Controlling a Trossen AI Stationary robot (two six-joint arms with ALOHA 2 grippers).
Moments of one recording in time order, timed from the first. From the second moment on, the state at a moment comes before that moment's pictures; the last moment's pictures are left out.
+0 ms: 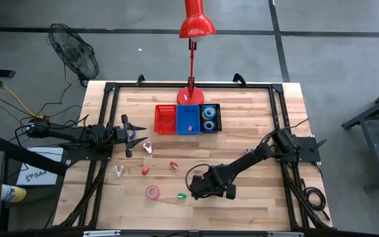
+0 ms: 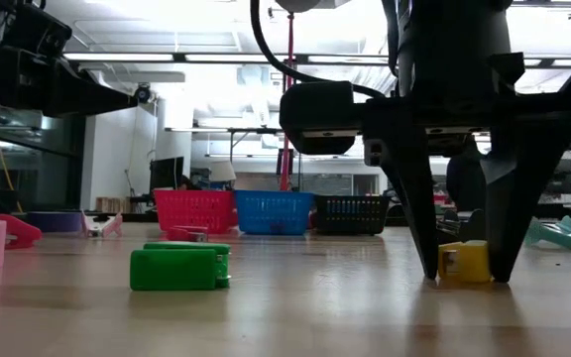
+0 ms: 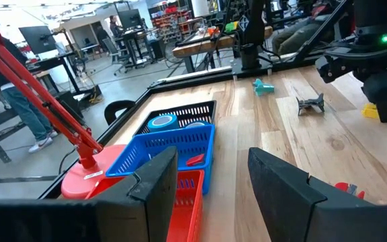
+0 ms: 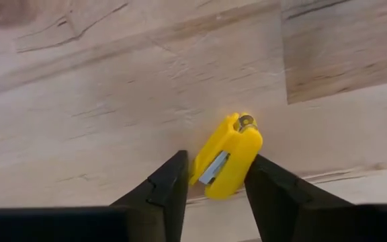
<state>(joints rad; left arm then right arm) -0.18 0.12 0.02 0.05 -0.39 0.21 0.42 2.17 1.56 -0.86 -0.08 2.26</state>
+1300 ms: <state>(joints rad) -0.18 0.12 0.02 0.05 -0.39 0.21 0.29 2.12 1.56 -0.88 -0.10 1.69</state>
